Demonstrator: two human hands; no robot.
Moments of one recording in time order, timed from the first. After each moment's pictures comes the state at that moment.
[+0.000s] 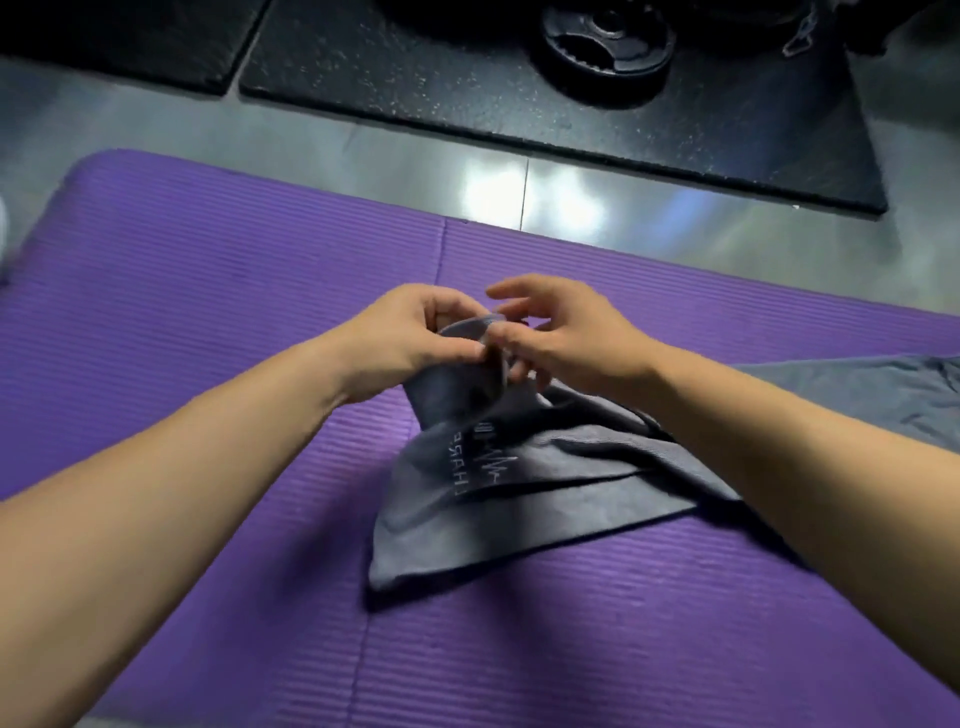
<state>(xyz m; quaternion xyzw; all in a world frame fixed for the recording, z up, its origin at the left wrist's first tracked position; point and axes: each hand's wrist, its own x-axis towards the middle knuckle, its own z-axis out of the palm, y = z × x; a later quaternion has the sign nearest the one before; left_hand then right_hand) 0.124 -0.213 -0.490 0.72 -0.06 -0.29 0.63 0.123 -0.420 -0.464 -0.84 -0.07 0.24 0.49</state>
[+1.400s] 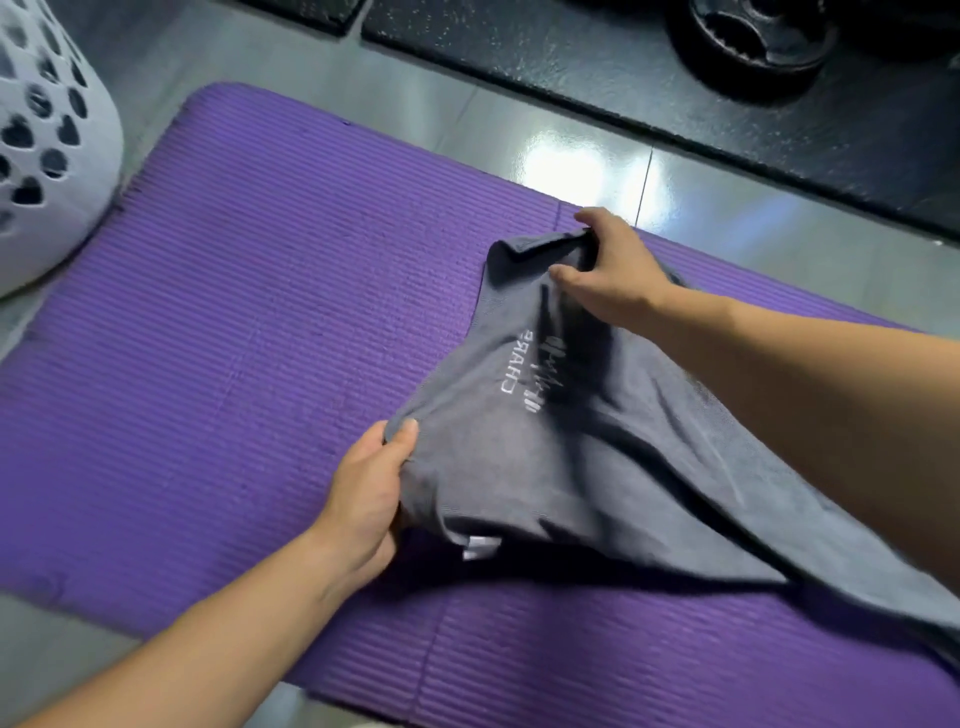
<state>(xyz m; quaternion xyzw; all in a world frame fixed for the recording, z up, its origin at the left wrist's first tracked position) -0.016 -0.151 -0.553 0.44 0.41 -0.13 0.79 0.222 -0.354 -0.542 -0.95 -0.07 0.15 0.27</state>
